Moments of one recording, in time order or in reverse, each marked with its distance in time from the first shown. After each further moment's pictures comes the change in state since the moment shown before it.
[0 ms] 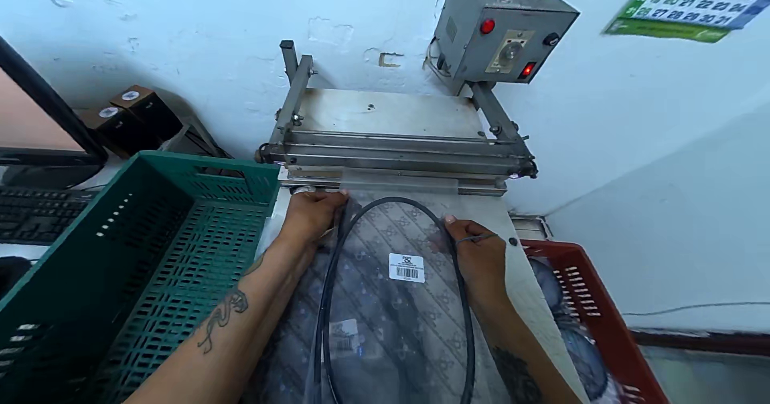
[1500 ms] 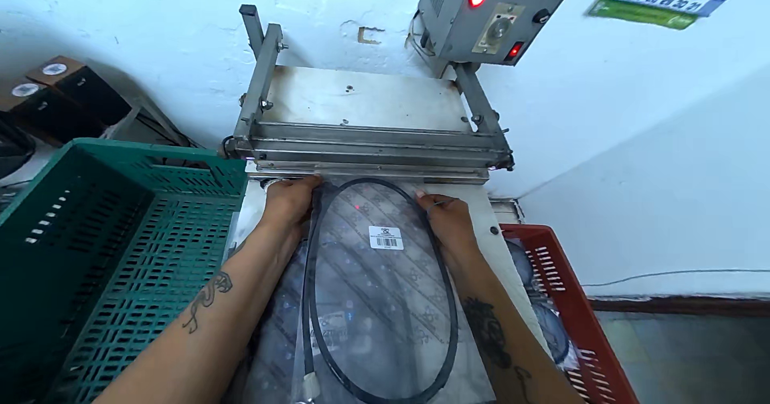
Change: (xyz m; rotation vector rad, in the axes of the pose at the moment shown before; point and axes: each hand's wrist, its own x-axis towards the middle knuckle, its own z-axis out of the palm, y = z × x) left_hand 0.038 -0.006 0.018 -0.114 0.065 -0.093; right_hand 0.048 -0.004 0.018 -0.185 -0.079 0.138
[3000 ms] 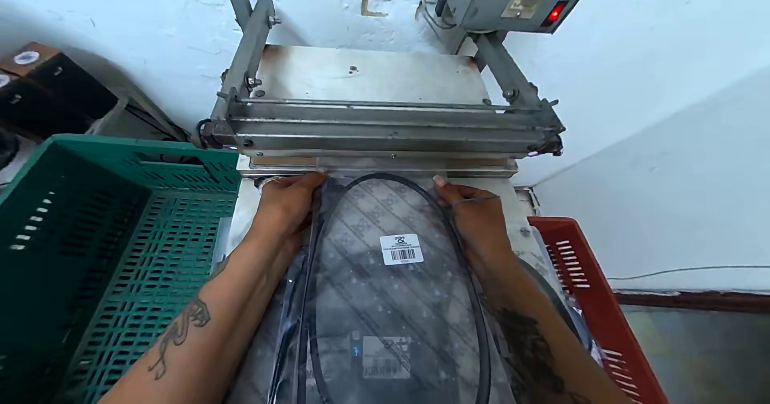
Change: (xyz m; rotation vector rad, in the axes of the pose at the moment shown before) left_hand 0.000 0.000 -0.002 -0.077 -0.018 -0.021; right_hand 0.011 0.003 0.001 0.147 0.008 -0.014
